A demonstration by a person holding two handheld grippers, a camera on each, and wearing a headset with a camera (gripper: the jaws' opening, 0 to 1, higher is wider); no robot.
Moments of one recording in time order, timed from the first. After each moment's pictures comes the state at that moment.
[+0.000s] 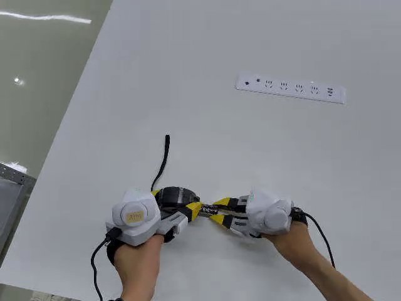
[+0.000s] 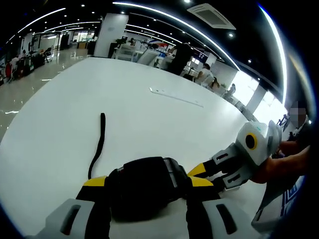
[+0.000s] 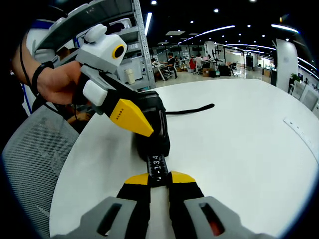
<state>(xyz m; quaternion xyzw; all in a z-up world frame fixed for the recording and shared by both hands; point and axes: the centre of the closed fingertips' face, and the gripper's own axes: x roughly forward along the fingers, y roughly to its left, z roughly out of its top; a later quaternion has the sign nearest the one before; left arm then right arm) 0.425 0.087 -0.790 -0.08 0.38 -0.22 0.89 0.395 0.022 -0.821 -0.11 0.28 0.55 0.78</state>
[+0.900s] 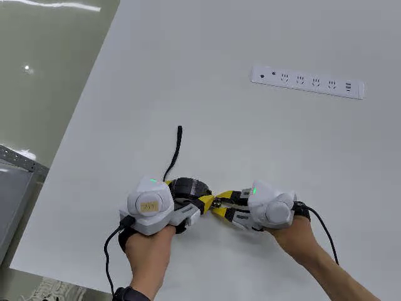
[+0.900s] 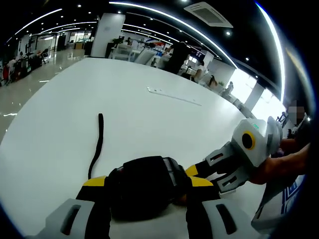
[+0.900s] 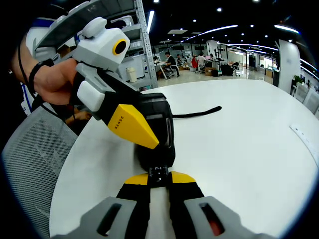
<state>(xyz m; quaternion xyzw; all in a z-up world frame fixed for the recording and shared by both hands) 0.428 0.087 -0.792 -0.08 0.38 -0.23 0.89 0.399 0.043 -0.822 -0.12 0.28 0.56 0.77</state>
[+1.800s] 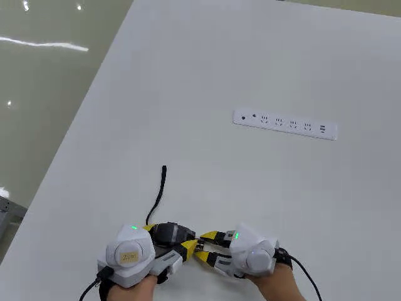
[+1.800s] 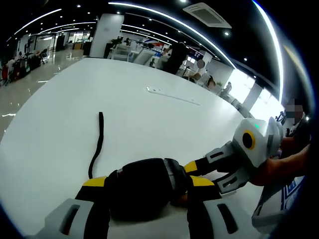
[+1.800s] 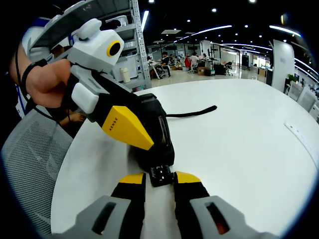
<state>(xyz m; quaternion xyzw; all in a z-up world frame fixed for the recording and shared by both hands) 0.420 0.093 -0.789 -0.08 0.38 -0.24 0.89 0.394 0.044 -0.820 -0.12 0.29 0.53 0.79</state>
